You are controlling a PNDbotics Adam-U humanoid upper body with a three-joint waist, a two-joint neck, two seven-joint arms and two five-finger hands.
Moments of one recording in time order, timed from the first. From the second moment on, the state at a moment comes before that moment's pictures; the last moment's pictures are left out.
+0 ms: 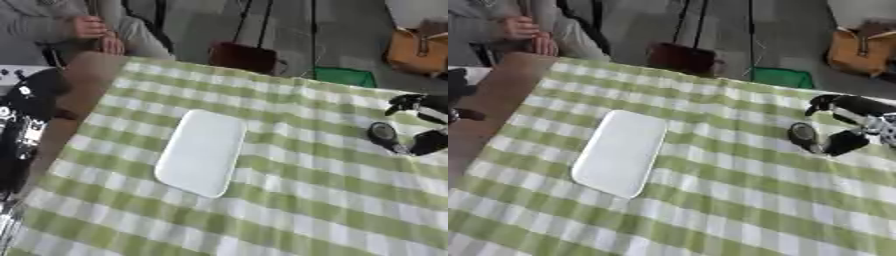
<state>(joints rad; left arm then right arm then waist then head) -0.51 0.30 -0.06 -1.73 -0.04 -0.10 0.02 -0.65 -0.84 0.06 -1.12 0.73 -0.18 0.44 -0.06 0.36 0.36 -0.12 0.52</state>
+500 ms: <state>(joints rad) -0.51 0.30 -0.06 -1.73 -0.04 -0.10 0.02 -0.65 -0.84 0.06 -1.11 0.74 -0.18 0.43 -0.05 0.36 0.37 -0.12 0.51</state>
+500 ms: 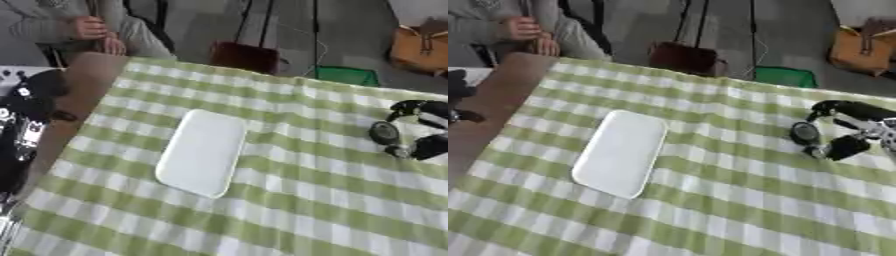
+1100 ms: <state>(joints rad) -0.51 0.29 -0.06 -1.74 -0.04 -0.10 0.02 -0.66 -0.84 0.06 -1.11 0.75 -0.18 0.42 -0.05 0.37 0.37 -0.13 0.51</state>
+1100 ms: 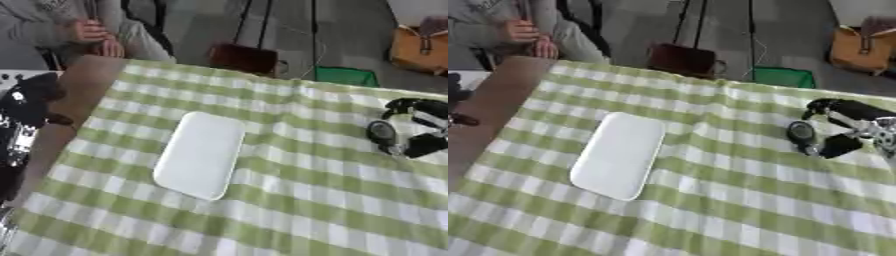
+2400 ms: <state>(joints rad) -0.50 0.29 -0.06 -1.74 -0.04 -0.10 0.01 -0.66 -0.88 0.04 -1.32 0.63 -0.23 0.54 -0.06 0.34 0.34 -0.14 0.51</state>
